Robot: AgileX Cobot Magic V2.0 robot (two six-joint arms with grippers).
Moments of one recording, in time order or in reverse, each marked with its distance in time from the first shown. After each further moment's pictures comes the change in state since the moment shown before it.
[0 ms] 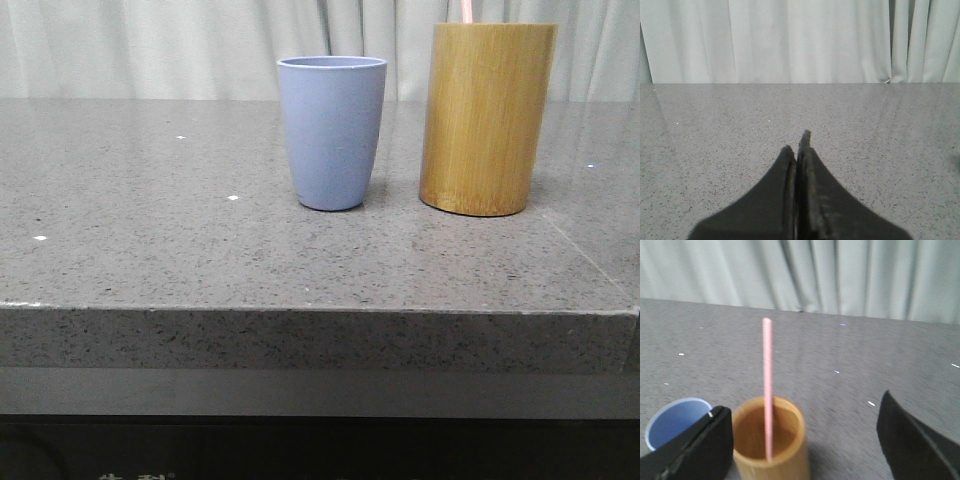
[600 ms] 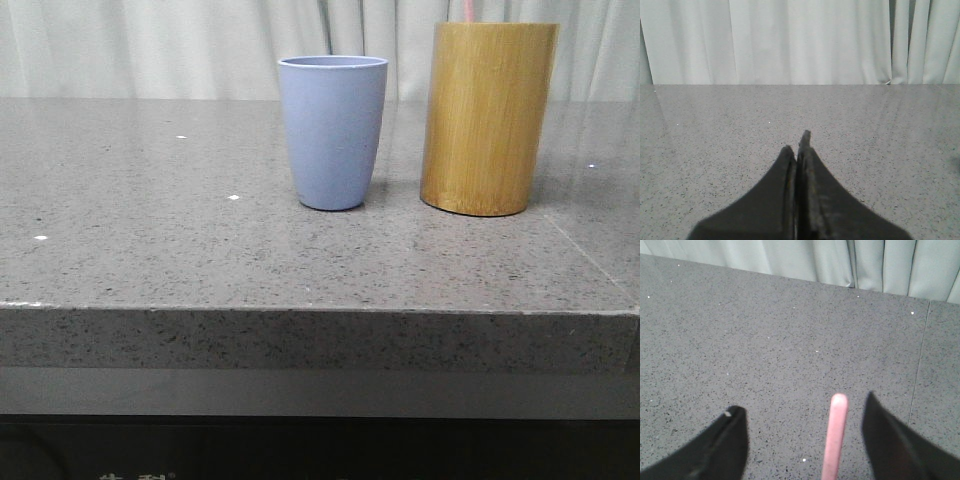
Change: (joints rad) left arm 0.000 0.000 0.000 0.000 -0.008 0.000; right arm 0.101 0.550 -0.394 0.006 -0.016 0.000
